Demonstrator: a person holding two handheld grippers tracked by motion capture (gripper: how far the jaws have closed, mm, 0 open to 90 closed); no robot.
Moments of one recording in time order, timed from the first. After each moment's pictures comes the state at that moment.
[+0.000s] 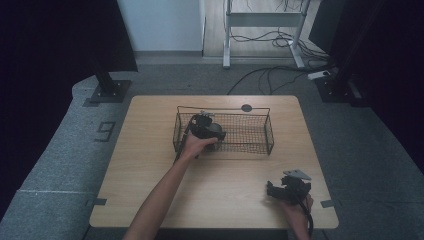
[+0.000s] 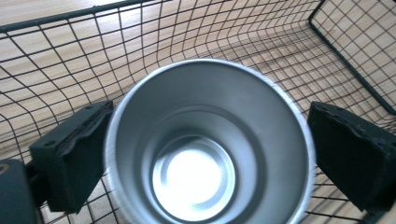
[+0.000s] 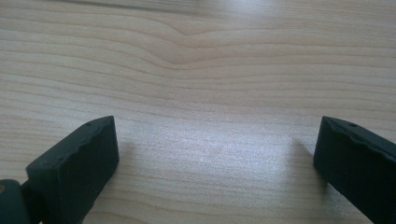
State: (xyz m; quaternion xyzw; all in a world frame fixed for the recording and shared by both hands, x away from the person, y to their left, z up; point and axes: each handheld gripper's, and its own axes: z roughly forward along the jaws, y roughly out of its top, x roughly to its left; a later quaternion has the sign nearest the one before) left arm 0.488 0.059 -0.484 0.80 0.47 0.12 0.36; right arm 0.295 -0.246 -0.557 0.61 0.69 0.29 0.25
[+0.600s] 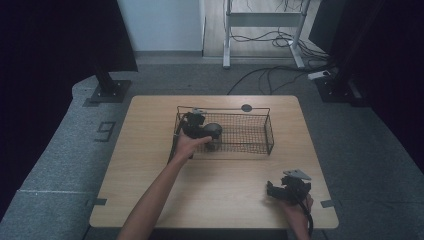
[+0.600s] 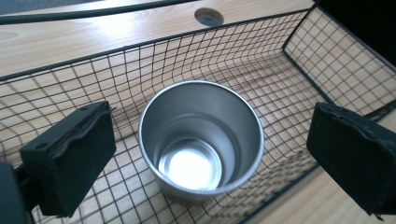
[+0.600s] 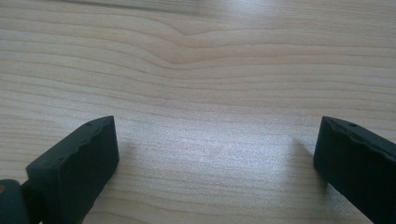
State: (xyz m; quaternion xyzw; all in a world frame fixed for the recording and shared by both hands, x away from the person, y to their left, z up) left arm 0.458 0.085 -0.448 0.78 0.46 0.13 0.40; right arm 0.295 -0.246 -0.557 0.61 0.69 0.29 0.25
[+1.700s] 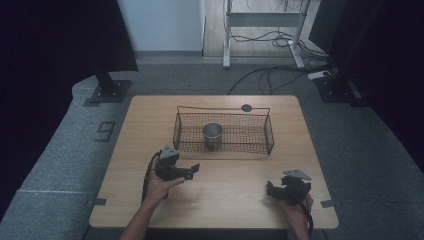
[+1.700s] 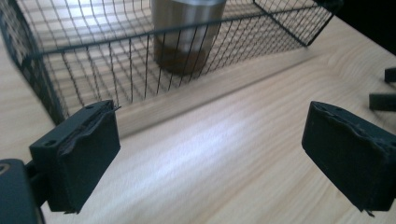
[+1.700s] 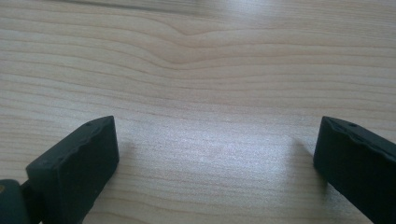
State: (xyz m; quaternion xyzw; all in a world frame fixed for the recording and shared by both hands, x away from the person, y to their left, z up) left arm 0.335 0.166 -0.490 0.77 0.44 0.13 0.44; right arm 0.295 -0.245 -0.557 0.61 0.69 0.29 0.25
